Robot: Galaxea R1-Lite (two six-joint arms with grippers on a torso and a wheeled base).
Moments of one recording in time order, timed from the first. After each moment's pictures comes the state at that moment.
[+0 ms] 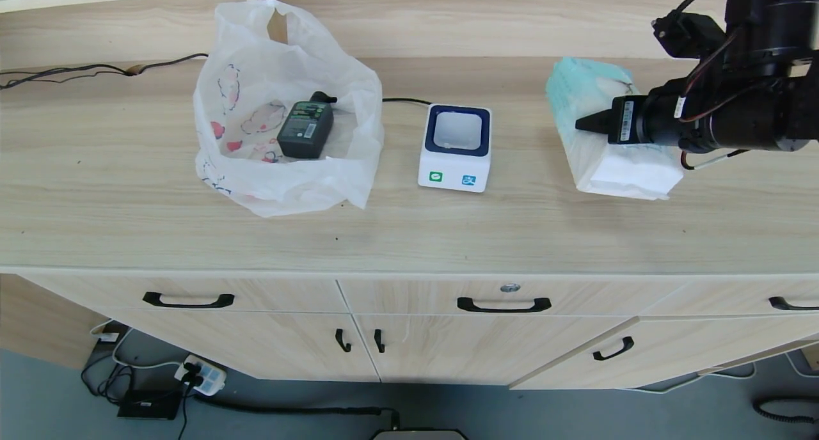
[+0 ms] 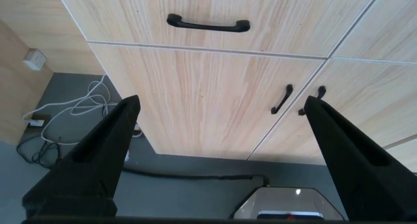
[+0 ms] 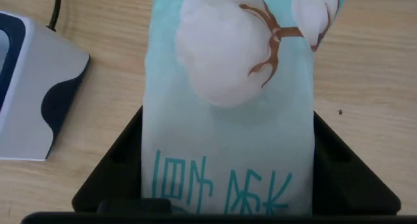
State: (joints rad) left arm 0.00 0.00 0.00 -0.02 0.00 0.03; right arm 0.24 1.75 -1.58 0.07 -0.07 0.01
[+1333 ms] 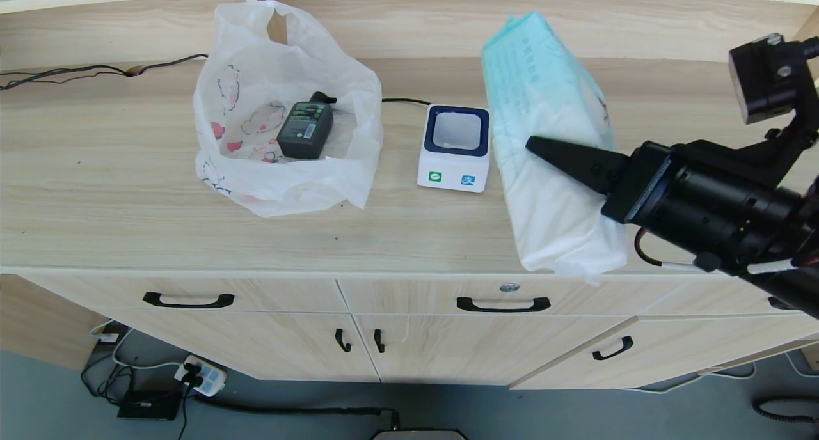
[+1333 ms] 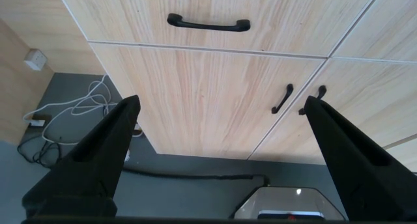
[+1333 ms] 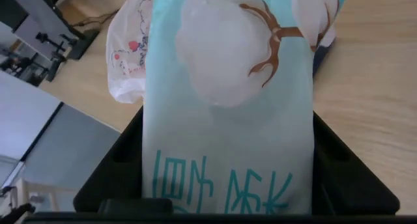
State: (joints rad) left arm 0.00 0.00 0.00 -0.02 0.00 0.03; right arm 0.65 1.44 -0.78 -0.78 0.02 0.32
